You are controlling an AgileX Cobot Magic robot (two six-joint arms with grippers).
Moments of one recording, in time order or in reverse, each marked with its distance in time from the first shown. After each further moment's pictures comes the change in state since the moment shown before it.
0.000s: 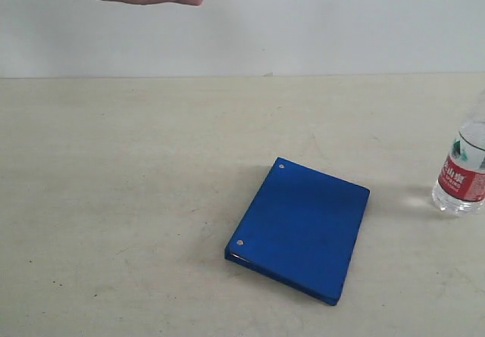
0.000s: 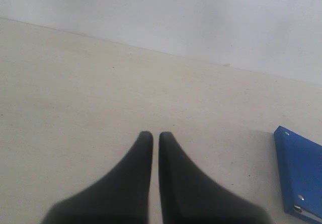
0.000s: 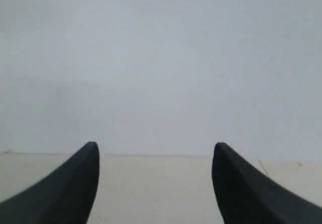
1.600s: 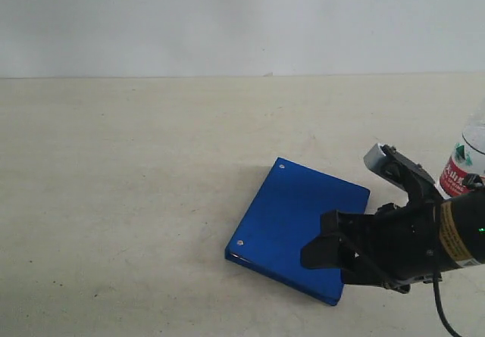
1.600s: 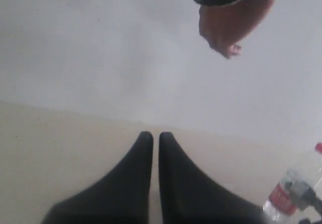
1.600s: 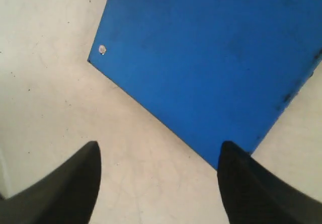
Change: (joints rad) left arm 0.000 0.135 -0.265 -0.655 0.057 0.505; right arm 0.000 0.364 0.402 0.102 -1.017 0.424
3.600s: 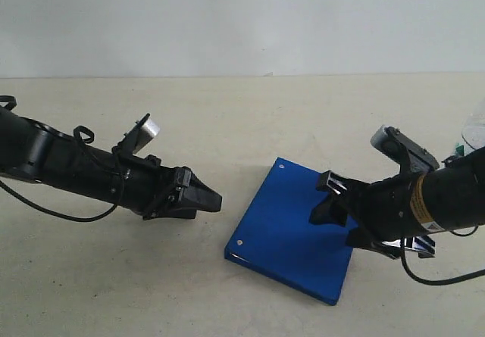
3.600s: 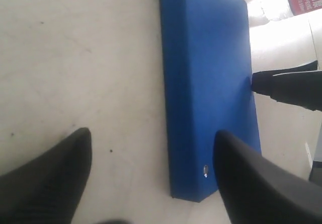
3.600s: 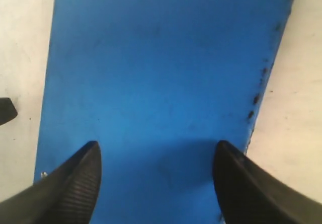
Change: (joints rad) left arm -0.173 1.953 -0.689 -0.539 0.475 0.801; right arm 0.000 0.168 -0.121 0.205 0.204 -0.002
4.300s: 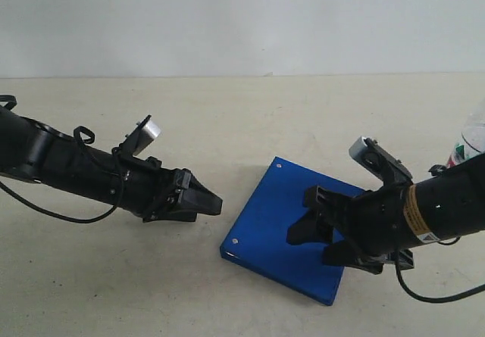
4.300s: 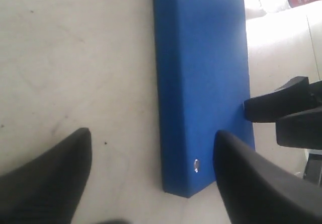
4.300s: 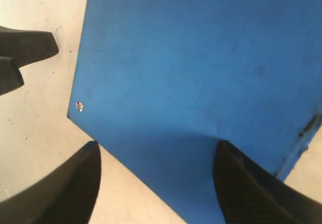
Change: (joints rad) left arm 0.000 0.000 -0.002 0.027 0.015 -0.020; right arm -0.005 0.035 0.000 -0.106 -0.209 0.000
